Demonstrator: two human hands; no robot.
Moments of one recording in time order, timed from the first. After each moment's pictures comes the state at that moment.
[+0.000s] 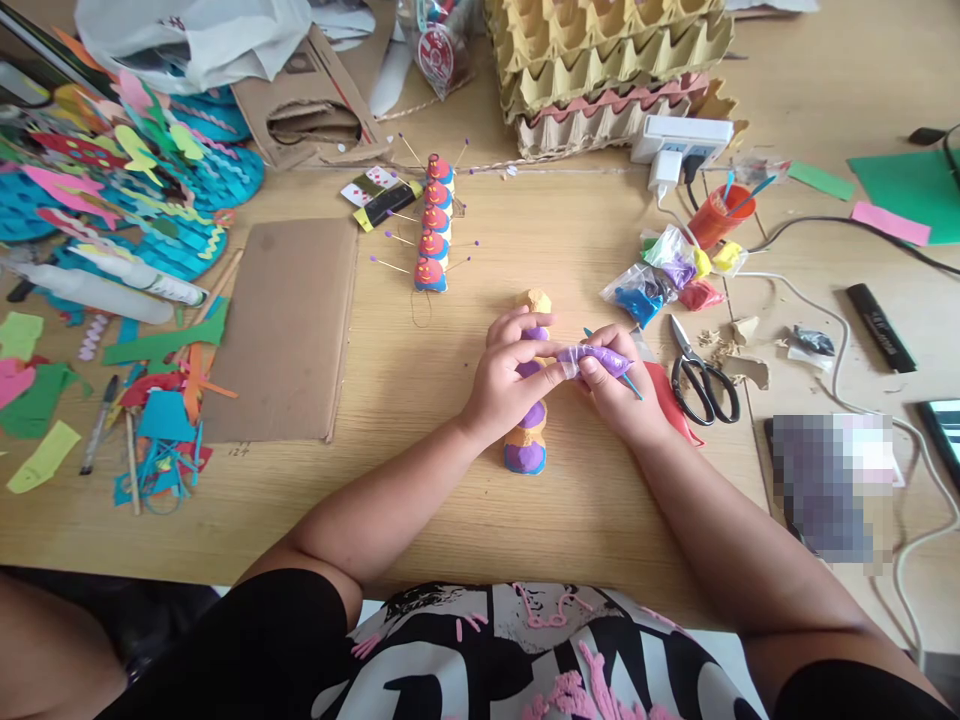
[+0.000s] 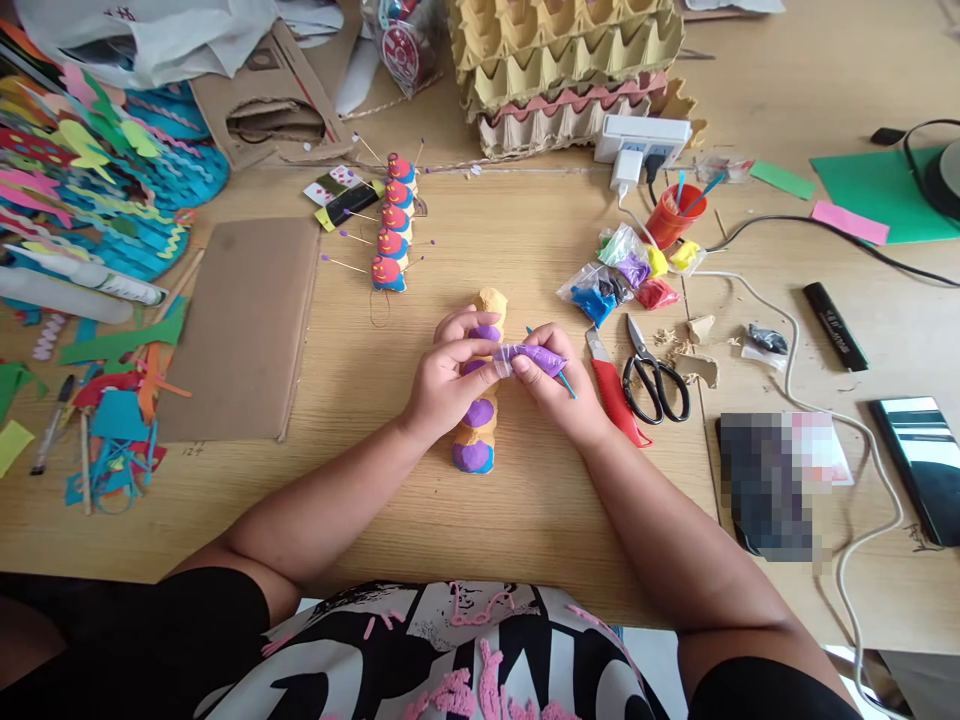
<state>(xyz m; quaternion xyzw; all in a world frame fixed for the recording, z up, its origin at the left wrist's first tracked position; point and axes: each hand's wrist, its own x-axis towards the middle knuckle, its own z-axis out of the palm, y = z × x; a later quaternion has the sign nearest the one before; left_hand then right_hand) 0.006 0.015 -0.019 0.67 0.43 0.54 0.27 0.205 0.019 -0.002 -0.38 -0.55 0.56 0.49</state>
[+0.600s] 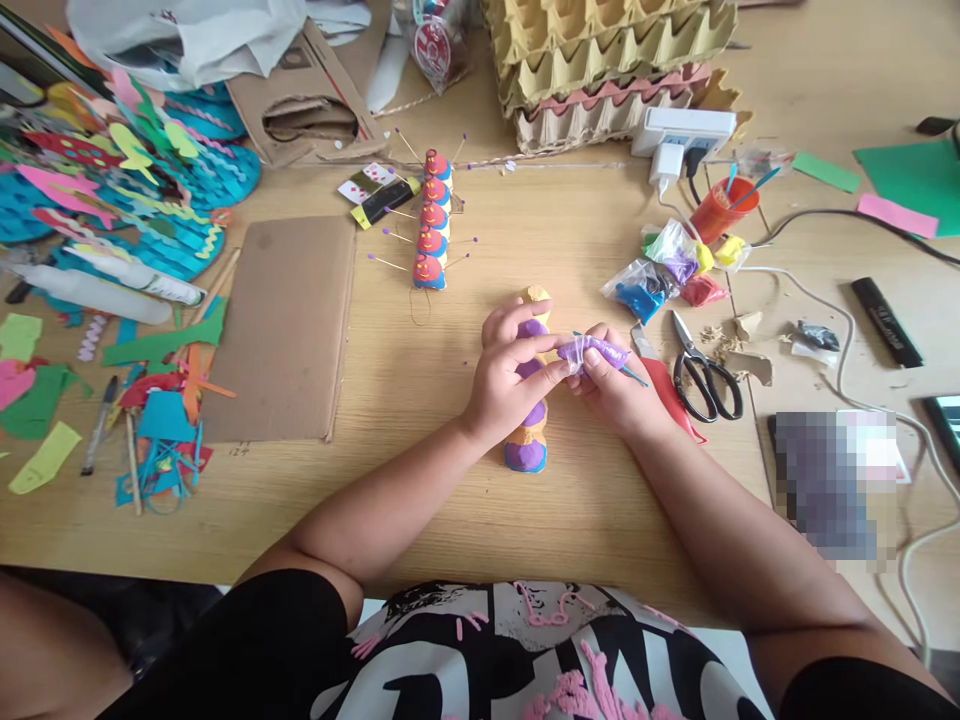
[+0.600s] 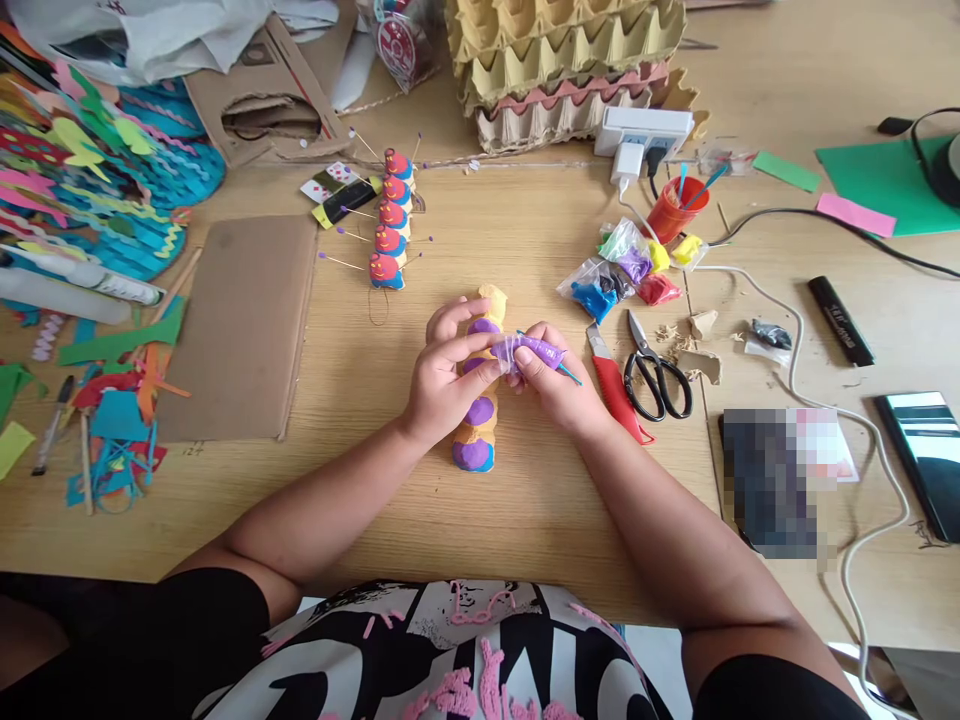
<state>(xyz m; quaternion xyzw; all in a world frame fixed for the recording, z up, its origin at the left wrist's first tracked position) 0.003 0.014 -0.019 0.72 0.42 0.53 0.16 0.195 0.018 0.006 -0.33 -0.44 0.68 0.48</state>
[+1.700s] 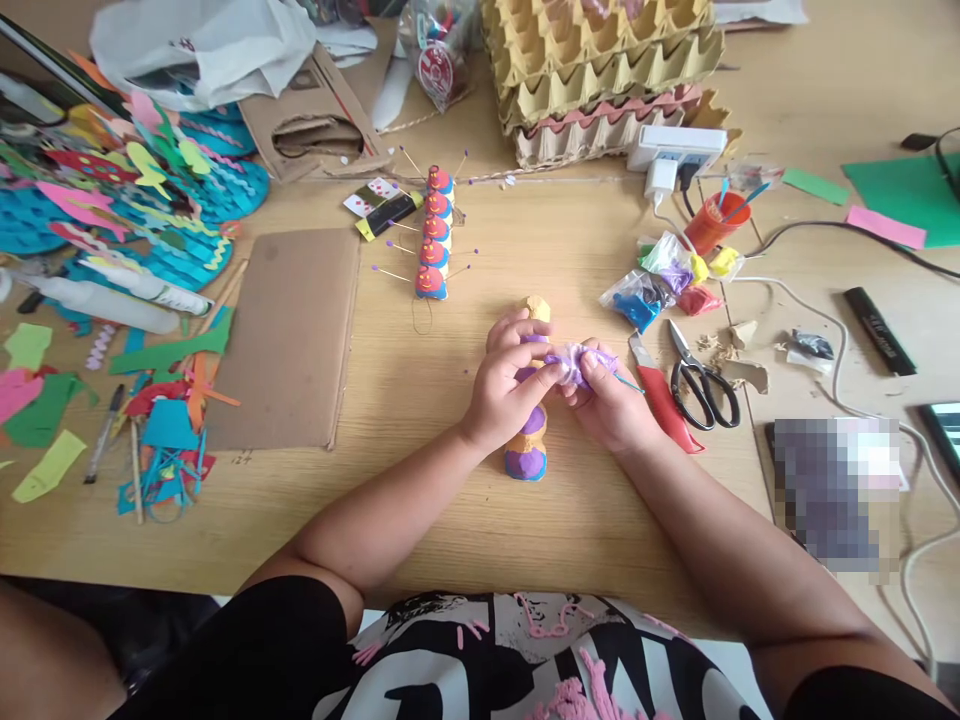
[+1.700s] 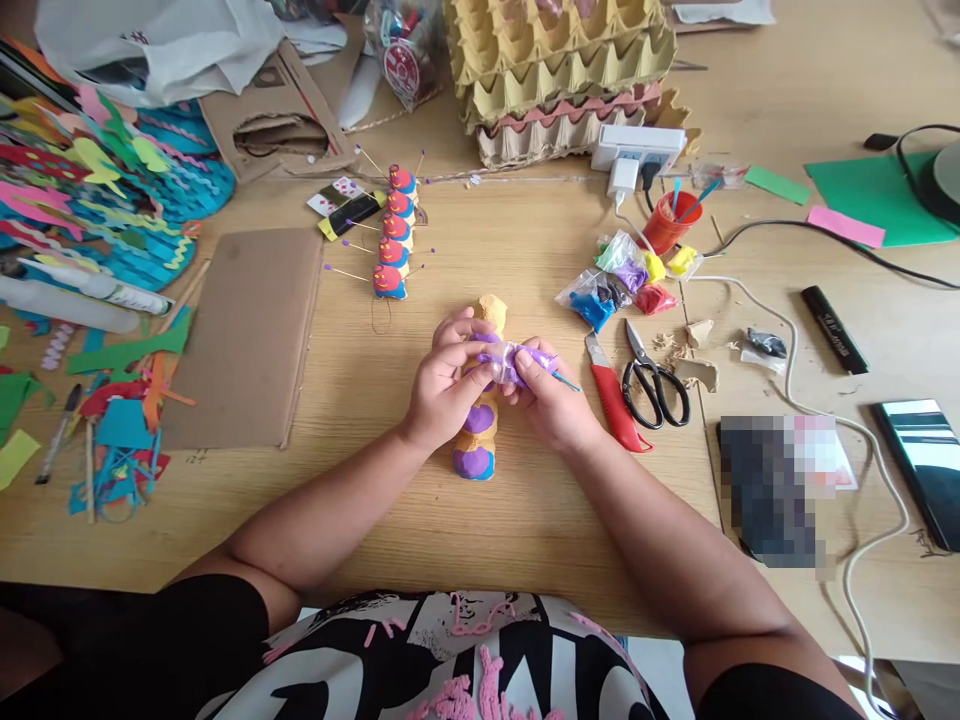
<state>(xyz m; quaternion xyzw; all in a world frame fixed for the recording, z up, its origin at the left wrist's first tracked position) 0.006 0.013 -0.013 0.66 0.43 0.55 0.28 0.184 0.013 0.004 -0.34 -0.34 0.73 0.49</state>
